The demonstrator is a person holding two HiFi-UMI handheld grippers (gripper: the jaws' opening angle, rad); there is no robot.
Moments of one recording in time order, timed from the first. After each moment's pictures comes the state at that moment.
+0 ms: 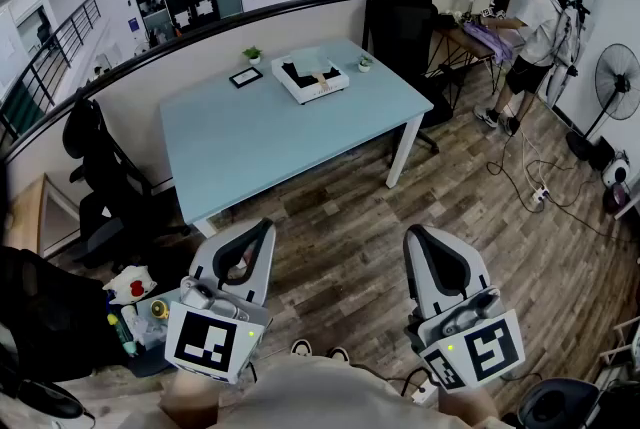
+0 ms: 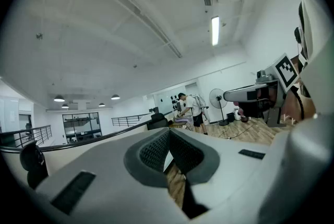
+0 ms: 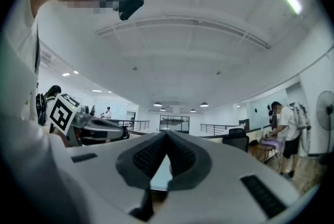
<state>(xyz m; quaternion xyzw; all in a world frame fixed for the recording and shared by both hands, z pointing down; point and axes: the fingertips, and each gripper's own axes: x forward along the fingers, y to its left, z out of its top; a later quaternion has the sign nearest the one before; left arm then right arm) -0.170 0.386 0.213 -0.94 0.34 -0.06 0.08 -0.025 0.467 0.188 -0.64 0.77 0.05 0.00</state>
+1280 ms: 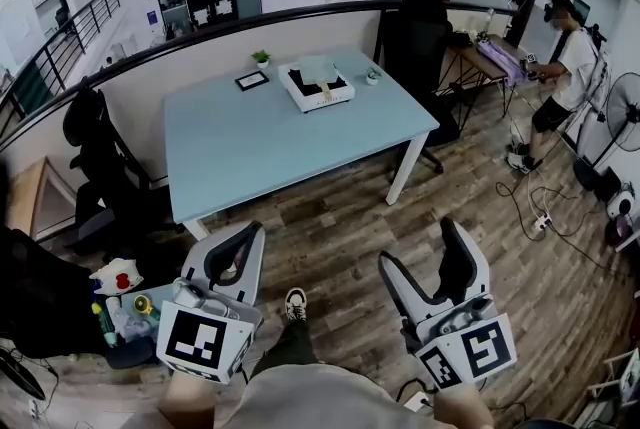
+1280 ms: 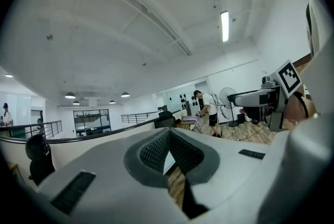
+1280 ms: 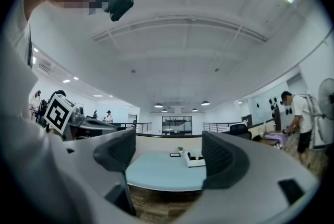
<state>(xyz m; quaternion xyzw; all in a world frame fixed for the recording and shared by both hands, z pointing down) -0.140 0.370 0.232 -0.92 0.39 -0.05 0.07 0.035 0.446 0.215 -0.63 0.78 0.03 0.02</state>
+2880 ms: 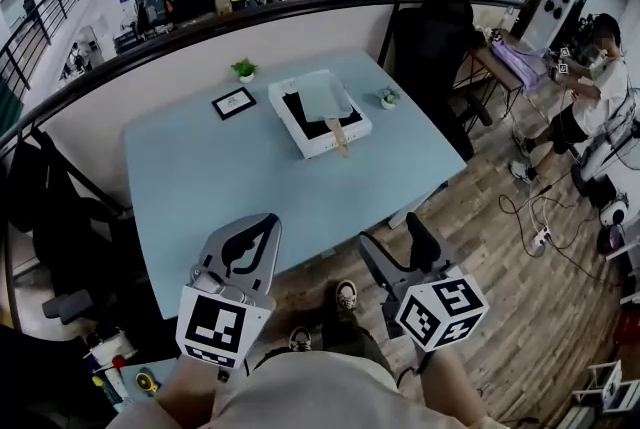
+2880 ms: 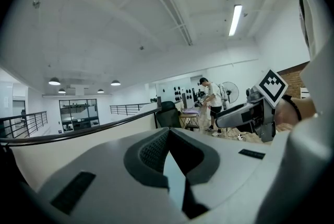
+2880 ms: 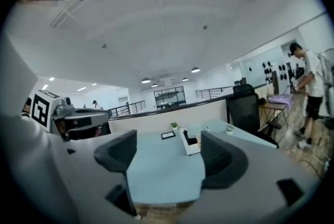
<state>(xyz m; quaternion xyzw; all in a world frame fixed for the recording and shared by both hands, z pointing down) -0.082 -0.046 0.295 -0.94 0.33 -0.09 0.03 0.072 0.001 0.334 -0.65 0.75 -0.15 -0.04</state>
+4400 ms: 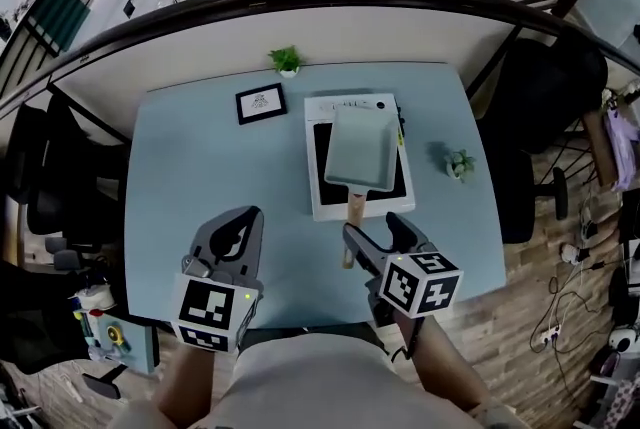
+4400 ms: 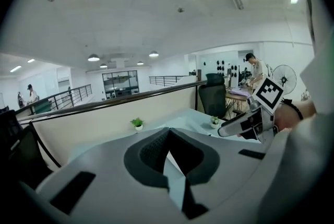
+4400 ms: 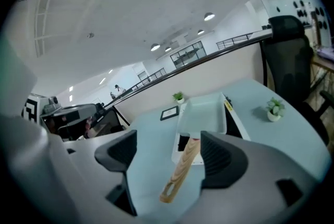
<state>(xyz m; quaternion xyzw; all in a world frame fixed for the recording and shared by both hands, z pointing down) 0.019 -0.357 0.400 -0.82 0.53 -0.21 -0.09 0.190 -0.365 0.492 -0.46 0.81 -0.35 -0.13</state>
